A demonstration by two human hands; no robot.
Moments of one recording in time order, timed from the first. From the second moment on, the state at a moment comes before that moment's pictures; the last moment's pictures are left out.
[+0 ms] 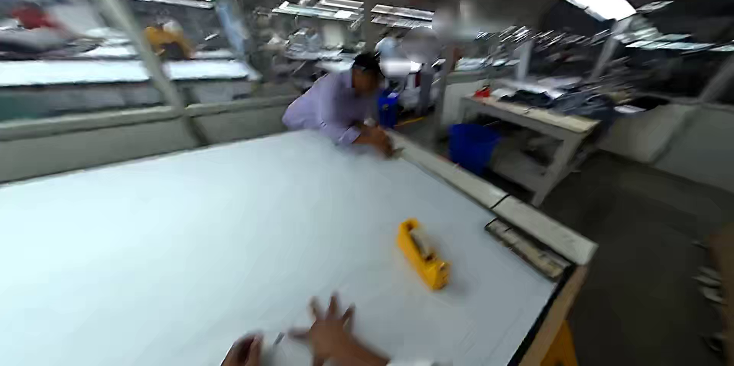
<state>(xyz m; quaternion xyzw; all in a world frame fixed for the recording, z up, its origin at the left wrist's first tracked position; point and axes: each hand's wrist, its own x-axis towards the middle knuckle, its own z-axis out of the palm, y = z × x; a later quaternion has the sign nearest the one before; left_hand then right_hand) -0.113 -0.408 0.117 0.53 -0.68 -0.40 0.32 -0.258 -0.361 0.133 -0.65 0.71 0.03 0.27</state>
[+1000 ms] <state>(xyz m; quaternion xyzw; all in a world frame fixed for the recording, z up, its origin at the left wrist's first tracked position) -0.043 -0.290 0.111 0.55 -0.77 -0.23 0.24 -0.224 -0.361 0.155 -0.69 0.62 0.13 0.34</state>
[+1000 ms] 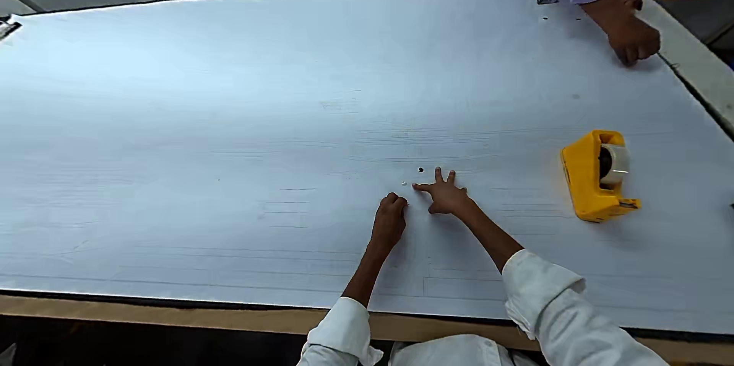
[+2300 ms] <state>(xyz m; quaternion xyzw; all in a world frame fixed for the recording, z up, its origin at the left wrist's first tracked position) -0.040 -0.262 0.102 0.61 -0.75 -0.18 0.16 -0.204 -0.346 0.122 -0.68 0.67 0.08 0.28</state>
